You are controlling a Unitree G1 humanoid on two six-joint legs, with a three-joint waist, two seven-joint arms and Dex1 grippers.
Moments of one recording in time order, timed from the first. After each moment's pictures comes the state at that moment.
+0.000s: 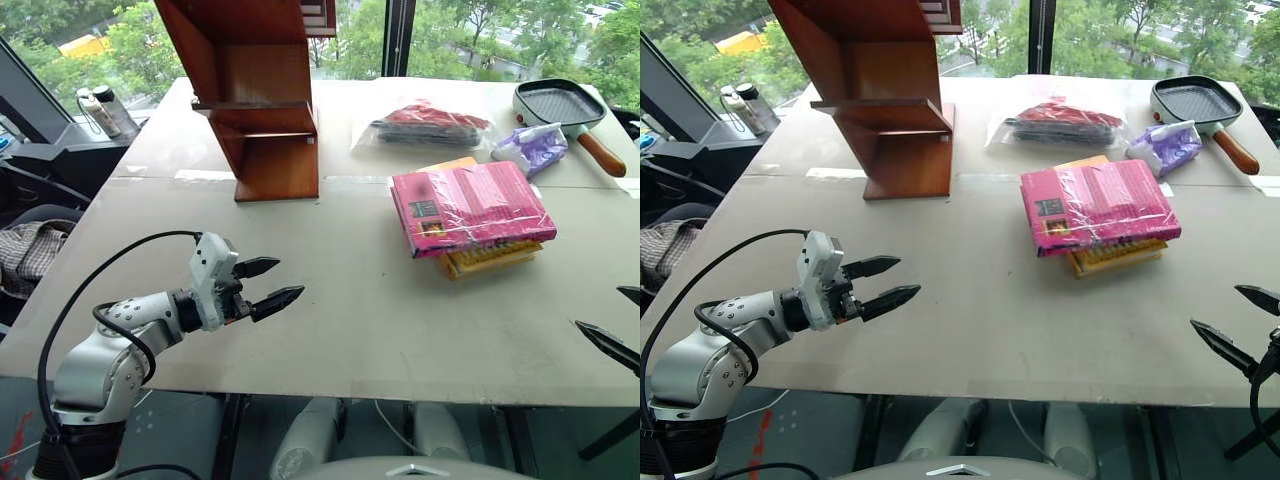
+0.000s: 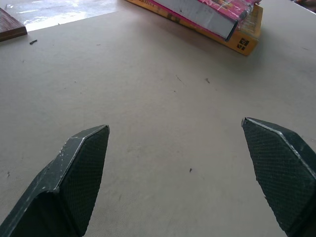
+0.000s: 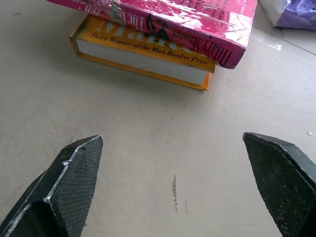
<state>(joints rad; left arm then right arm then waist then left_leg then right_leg) 0.00 0.71 0.21 -0.36 -0.63 0.61 -0.89 0.52 -0.76 -0.77 -0.41 0.52 0.39 0.97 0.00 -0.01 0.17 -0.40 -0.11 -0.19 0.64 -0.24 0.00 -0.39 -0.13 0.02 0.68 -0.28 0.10</state>
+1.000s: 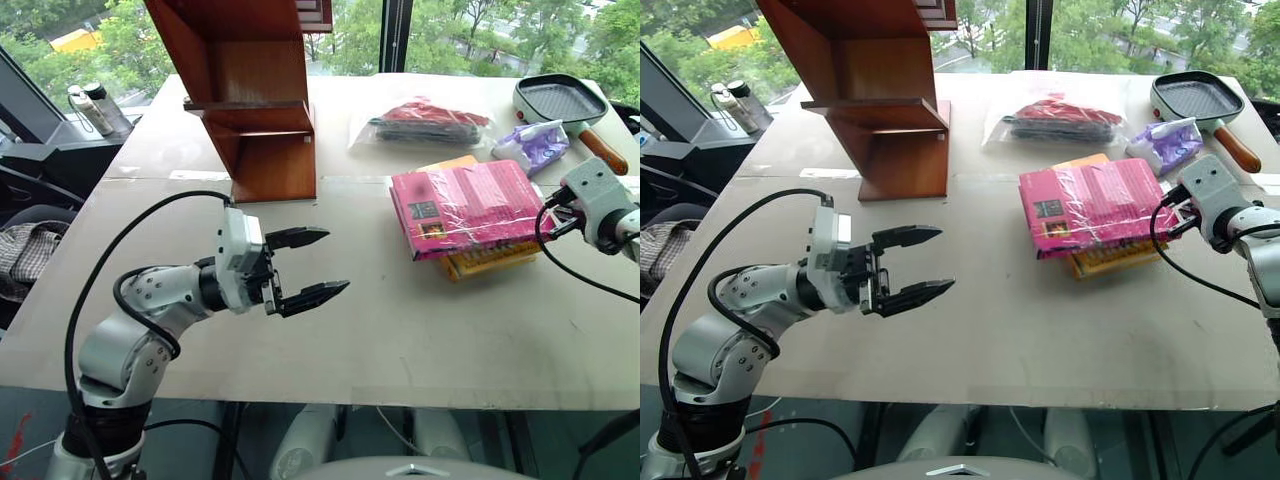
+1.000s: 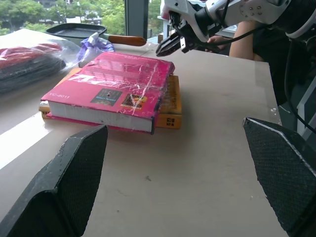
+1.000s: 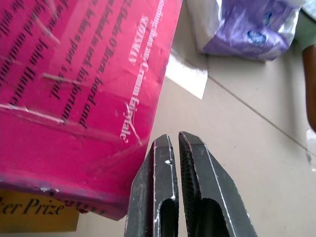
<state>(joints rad) -0.15 0.67 0.11 -0.51 -0.71 0.48 -0.98 -0.49 -0.96 0.02 -0.03 0.14 0.88 0.52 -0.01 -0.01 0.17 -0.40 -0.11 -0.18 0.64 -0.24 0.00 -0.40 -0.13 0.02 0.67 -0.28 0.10</state>
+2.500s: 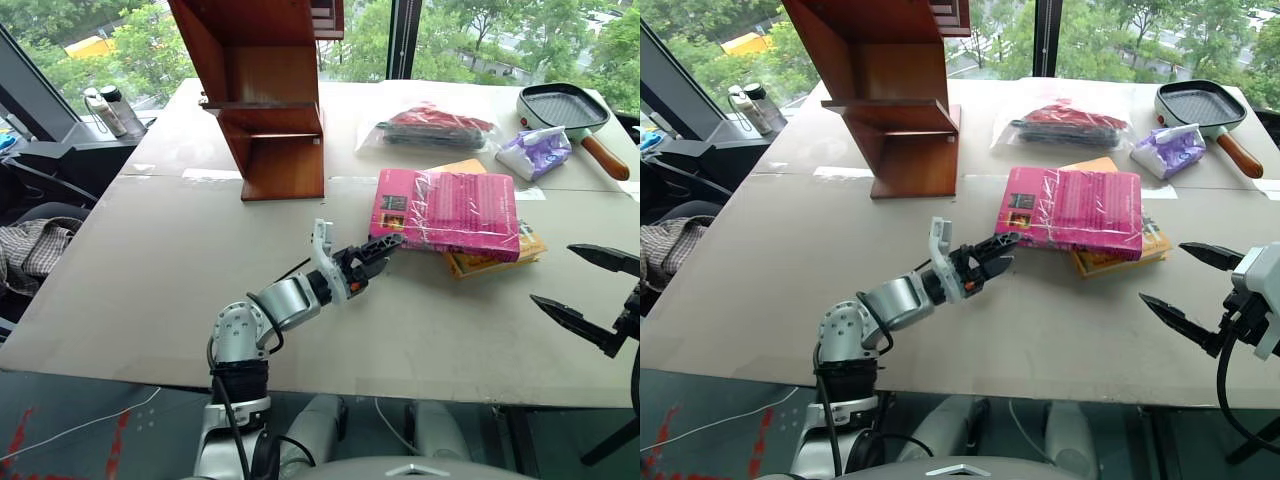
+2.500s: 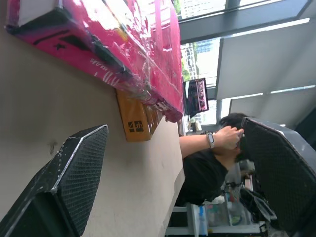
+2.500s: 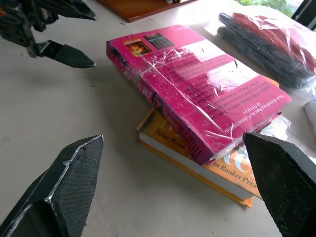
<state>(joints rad) -0.37 -0.02 0.19 -0.01 -1.54 1.08 0.21 0.35 -0.76 -0.76 -0.73 0.61 0.54 0.98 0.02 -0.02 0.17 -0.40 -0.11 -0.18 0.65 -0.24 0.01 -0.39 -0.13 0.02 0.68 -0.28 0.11</state>
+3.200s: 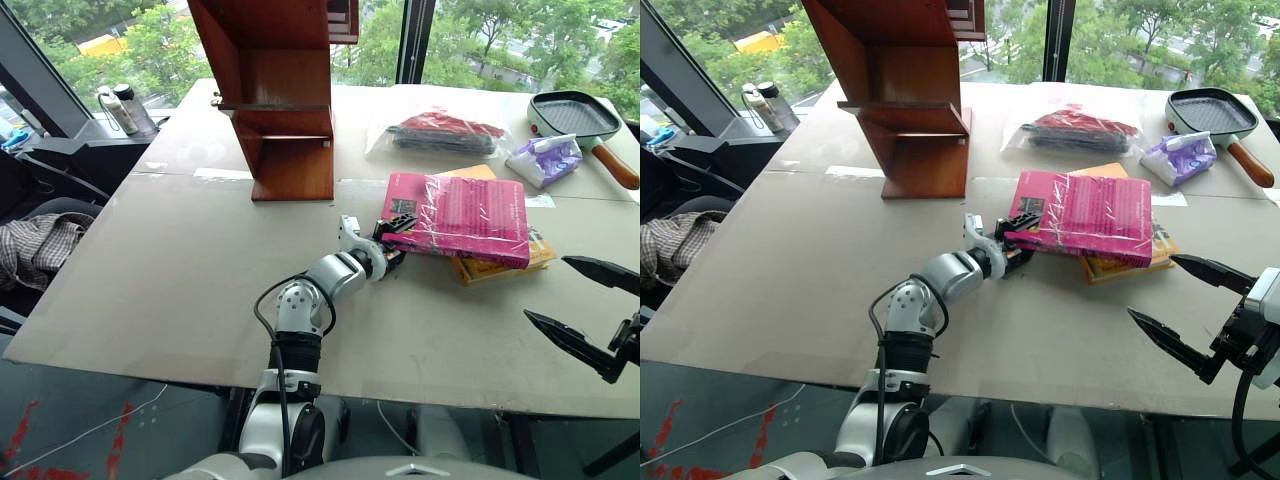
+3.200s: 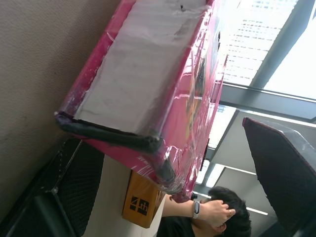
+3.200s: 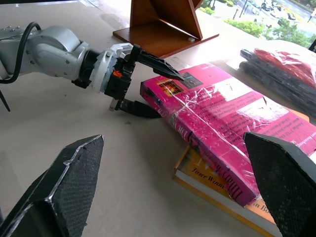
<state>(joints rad) -0.52 -0.19 0.12 0.29 -1.50 0.72 0.41 0.46 -0.70 -0.78 -0.80 0.75 0.49 0.92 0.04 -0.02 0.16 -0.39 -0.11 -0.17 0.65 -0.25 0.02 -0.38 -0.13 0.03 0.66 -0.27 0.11</state>
